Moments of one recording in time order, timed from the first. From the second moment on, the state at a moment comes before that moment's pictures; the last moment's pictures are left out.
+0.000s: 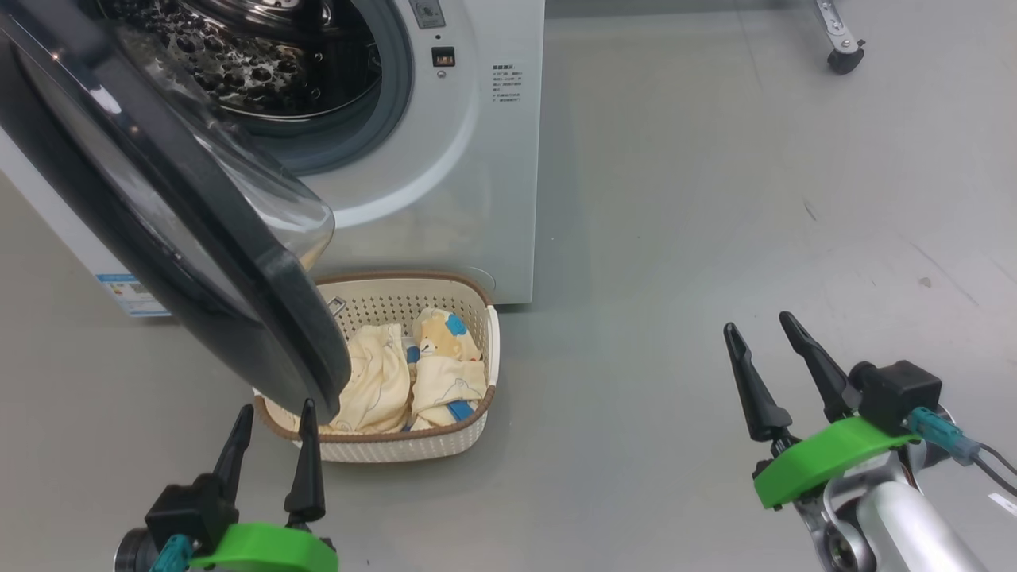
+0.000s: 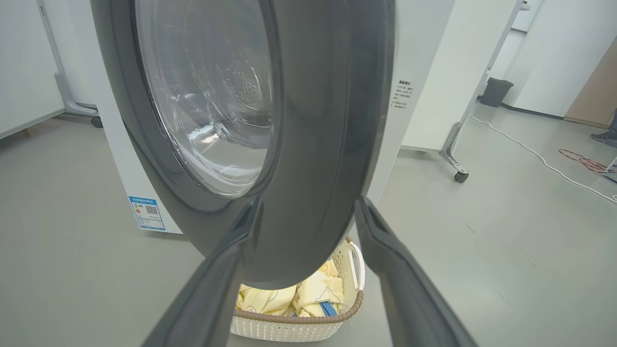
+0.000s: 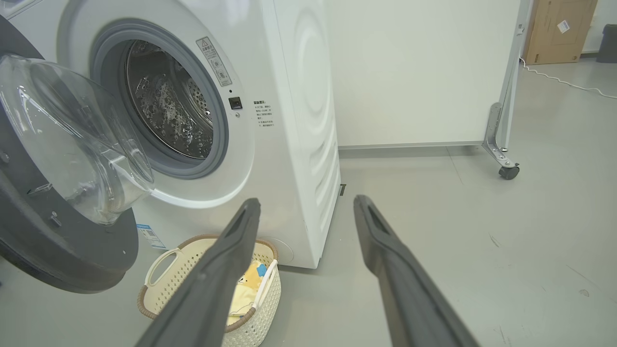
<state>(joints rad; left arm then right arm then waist) -0.05 0.04 -0.10 0.26 -0.21 -0.07 -0.25 -0.13 -0.17 0.26 0.24 0.36 0.13 -0.25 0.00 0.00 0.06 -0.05</state>
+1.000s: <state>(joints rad) -0.05 0.04 -0.09 0.25 -0.21 -0.08 -0.25 -0.13 -0.16 0.26 0.26 0.35 0.13 -0.25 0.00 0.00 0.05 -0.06</state>
